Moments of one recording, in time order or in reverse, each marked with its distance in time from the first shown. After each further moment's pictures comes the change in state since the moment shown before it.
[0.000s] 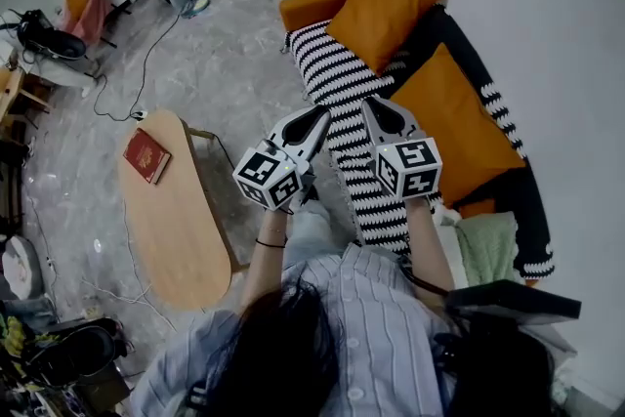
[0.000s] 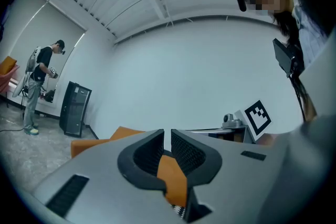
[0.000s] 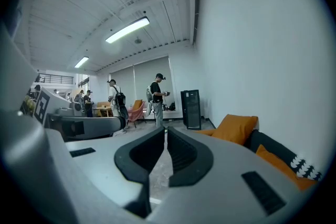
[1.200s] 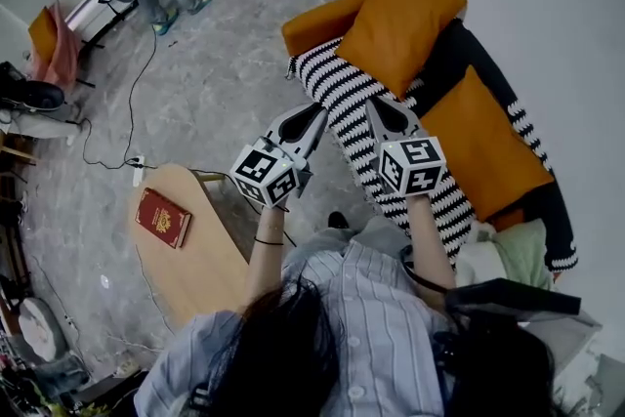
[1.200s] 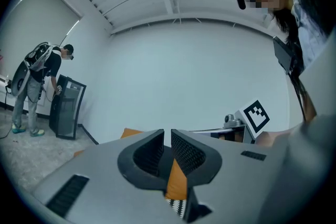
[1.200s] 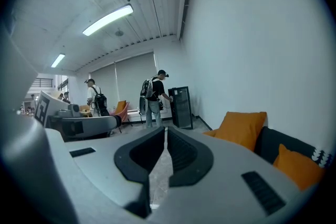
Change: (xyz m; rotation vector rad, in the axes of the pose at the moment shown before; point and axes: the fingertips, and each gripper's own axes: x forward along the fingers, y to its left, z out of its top) left arm 0.037 0.238 0.050 -0.004 0.052 -0.138; right arm 0.220 0.006 0.035 0.090 0.009 -0.166
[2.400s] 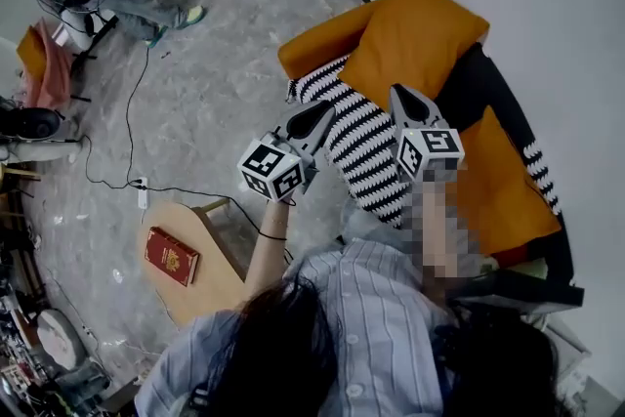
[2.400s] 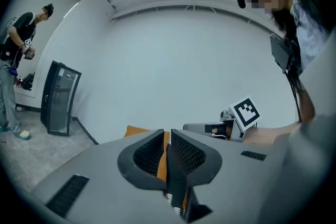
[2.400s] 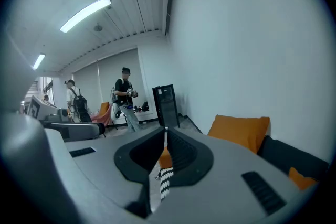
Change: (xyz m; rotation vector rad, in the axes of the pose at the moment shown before) left arm 0.171 0.157 0.000 -0.045 0.087 -0.038; right arm 0.180 -0.166 0.044 0.061 0.020 -0.109
